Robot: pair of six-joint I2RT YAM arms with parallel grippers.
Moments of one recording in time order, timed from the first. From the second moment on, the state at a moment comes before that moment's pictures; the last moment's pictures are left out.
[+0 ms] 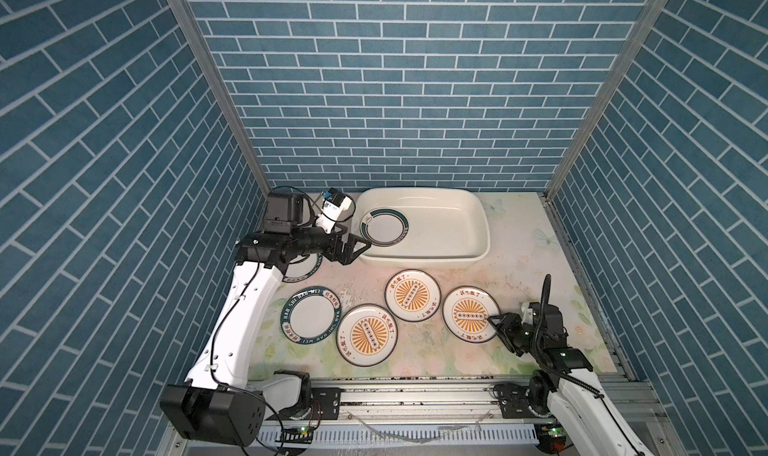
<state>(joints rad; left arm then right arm) -0.13 1.22 1.36 -0.86 0.72 0.19 0.12 0.55 0.11 -0.38 -0.42 1.03</state>
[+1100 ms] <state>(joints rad) -0.13 1.22 1.33 -0.84 0.73 0.19 0.10 0.79 0.13 -0.22 -0.41 0.97</state>
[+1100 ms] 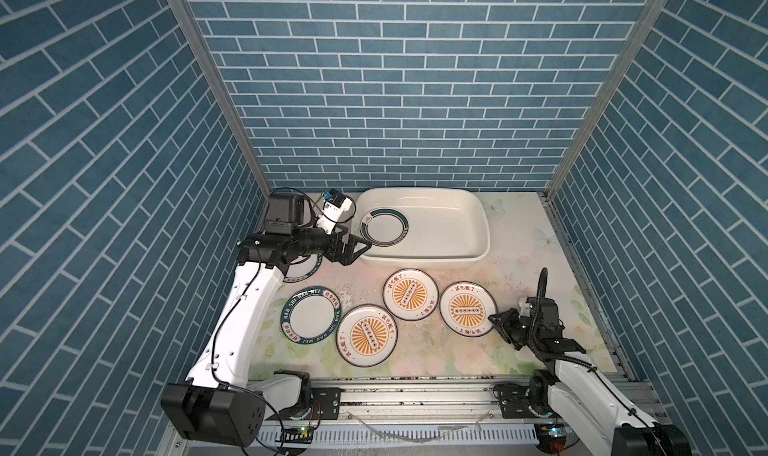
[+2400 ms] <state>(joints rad) -0.13 1.20 1.31 -0.81 0.73 0.17 0.08 0.72 0.13 -0.27 -0.39 0.94</state>
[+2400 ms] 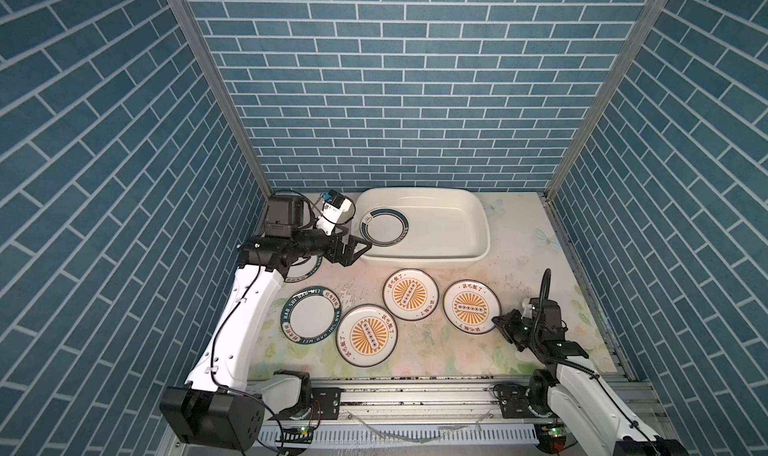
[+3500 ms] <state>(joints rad) -0.13 1.20 1.32 -0.80 0.74 0.15 0.08 0.50 0.32 -0.69 -0.41 0.87</state>
